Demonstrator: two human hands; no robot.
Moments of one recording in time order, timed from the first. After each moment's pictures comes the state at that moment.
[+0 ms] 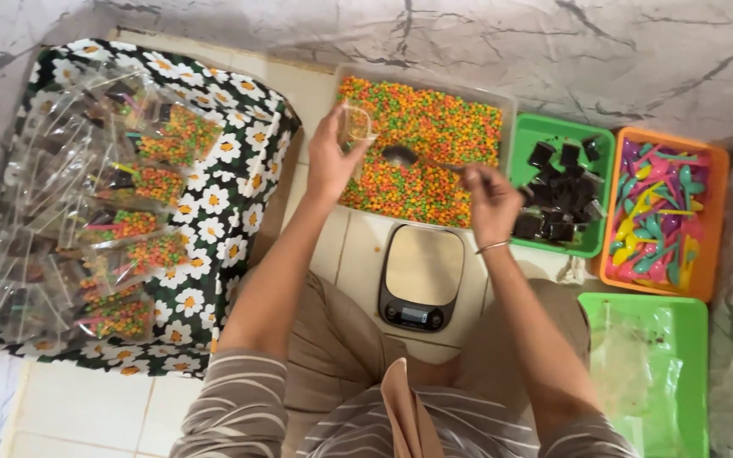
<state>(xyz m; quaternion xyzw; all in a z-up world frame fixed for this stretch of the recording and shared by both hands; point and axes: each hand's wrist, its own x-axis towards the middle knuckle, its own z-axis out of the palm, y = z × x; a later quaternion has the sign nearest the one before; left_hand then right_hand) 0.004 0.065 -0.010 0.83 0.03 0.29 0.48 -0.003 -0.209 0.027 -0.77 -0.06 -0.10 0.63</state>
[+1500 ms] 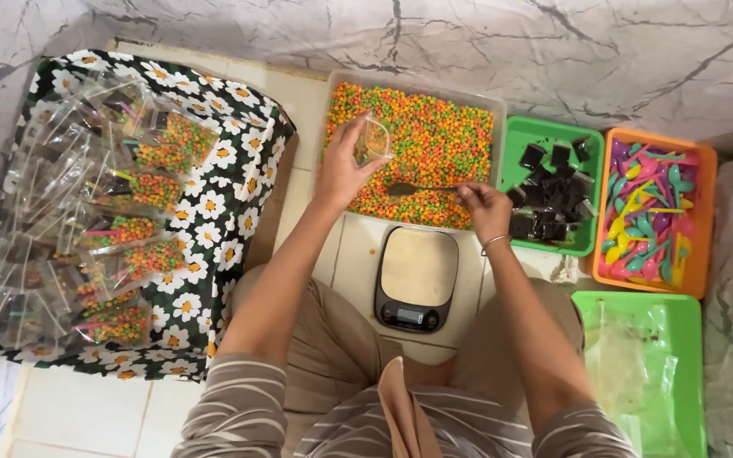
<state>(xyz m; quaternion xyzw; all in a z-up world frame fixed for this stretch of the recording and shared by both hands) -0.001 0.043 -0.003 0.83 0.00 0.16 0.53 0.016 -0.267 -0.056 -0.80 -0.01 0.02 0.60</state>
